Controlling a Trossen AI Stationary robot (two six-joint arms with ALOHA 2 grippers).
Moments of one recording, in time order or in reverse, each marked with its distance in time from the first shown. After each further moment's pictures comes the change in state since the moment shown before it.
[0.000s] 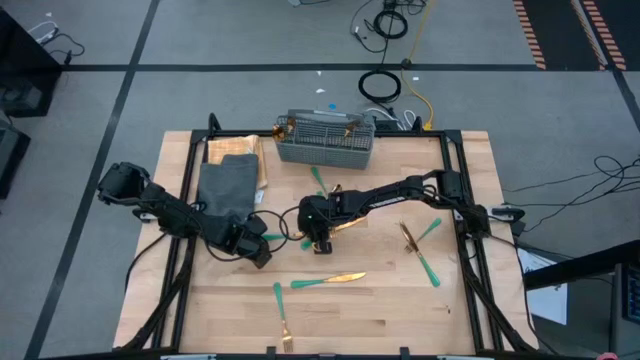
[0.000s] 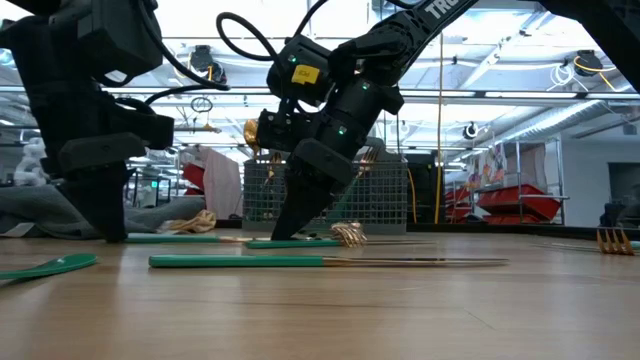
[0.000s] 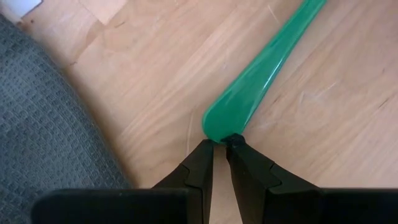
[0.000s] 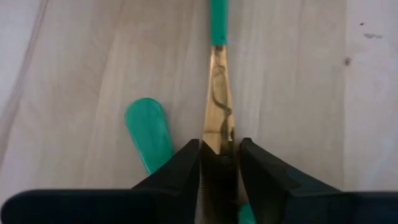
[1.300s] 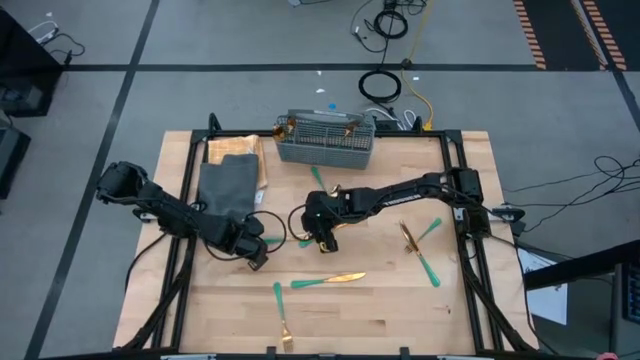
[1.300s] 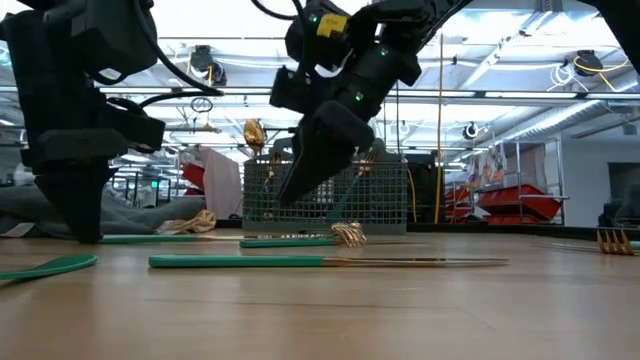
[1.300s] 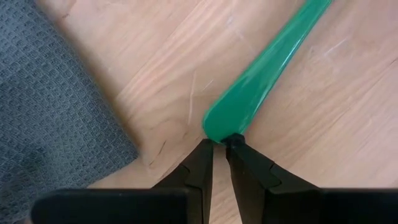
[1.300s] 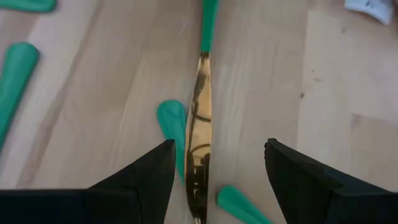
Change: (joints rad) left arm -0.006 -0.002 0.001 -0.072 0.109 -0.029; right arm 0.016 -0.138 -0.068 0.020 0.046 -0.098
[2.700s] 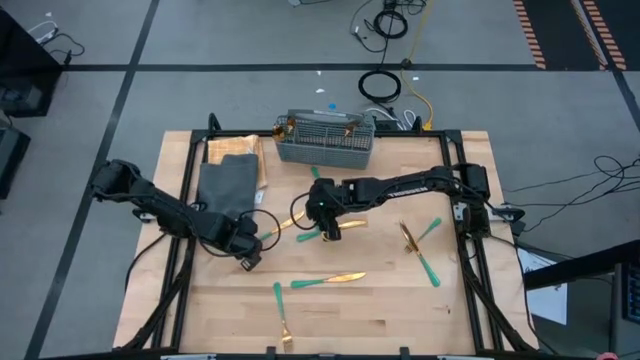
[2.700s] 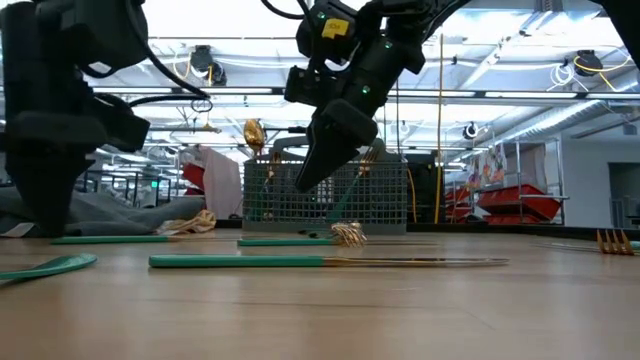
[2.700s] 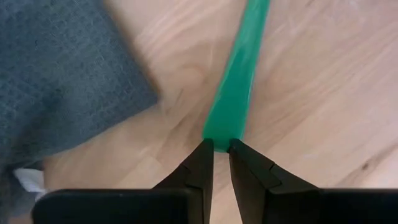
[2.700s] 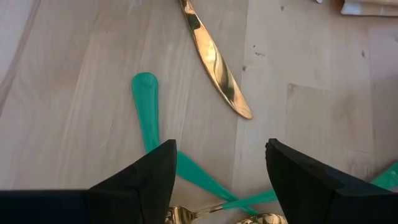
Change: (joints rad) left arm -0.007 -0.103 0.003 -0.125 0.115 -0.054; right arm -0.046 -0.067 0.000 -0.091 0.078 -0.018
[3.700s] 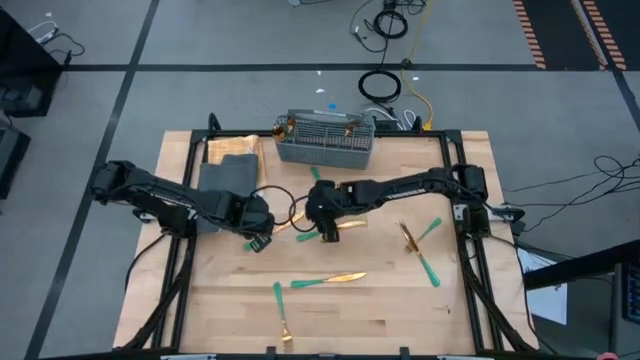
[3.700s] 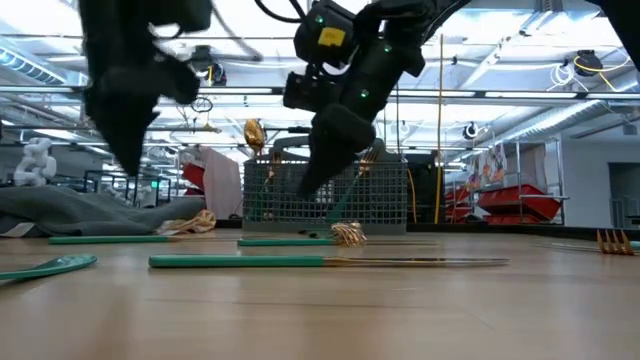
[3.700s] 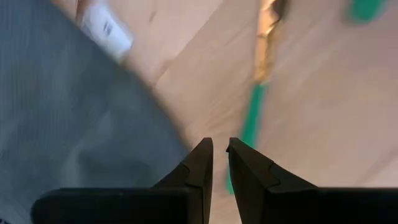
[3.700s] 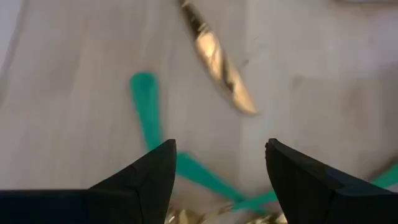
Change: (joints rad) left arm 0.193 0.000 0.254 -0.255 -0.103 0.260; right arm 0.005 0.018 0.000 -0.008 0.005 0.052
